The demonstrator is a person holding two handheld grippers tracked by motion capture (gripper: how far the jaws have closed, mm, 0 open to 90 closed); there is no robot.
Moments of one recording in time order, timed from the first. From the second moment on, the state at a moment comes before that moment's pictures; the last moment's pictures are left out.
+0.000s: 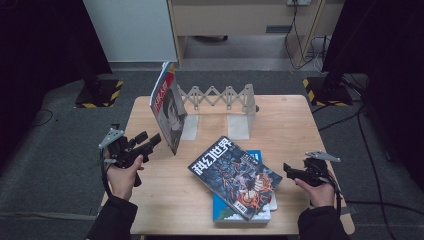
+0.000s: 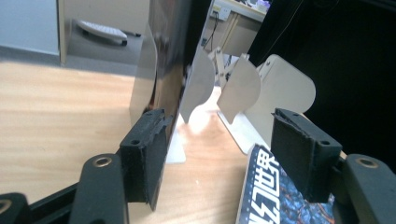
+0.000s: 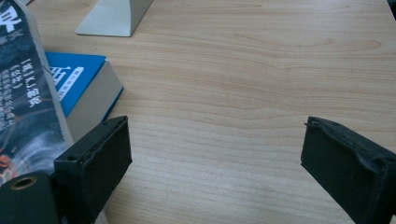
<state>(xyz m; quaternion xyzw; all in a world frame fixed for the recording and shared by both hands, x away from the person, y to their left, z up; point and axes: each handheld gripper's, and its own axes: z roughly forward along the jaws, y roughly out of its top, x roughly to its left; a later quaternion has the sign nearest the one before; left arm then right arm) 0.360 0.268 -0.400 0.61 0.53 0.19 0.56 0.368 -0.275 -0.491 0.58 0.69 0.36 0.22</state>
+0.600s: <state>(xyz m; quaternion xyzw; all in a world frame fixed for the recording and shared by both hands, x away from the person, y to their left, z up) 0.362 0.247 -0.456 0.64 0.54 0.16 0.53 0.356 -0.253 -0.485 0.55 0.71 0.38 0.21</state>
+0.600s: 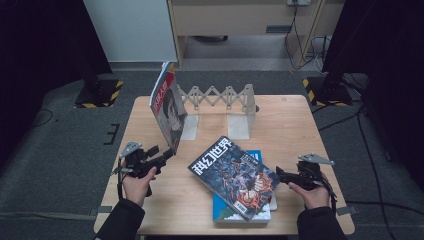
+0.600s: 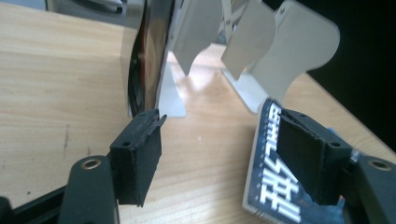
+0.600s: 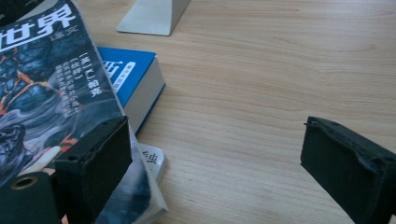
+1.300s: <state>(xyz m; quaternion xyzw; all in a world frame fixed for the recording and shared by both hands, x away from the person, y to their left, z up) 0.365 0.208 -0.488 0.71 0.50 0.11 0.48 0.347 -0.221 -0.489 0.52 0.73 0.38 0.20</state>
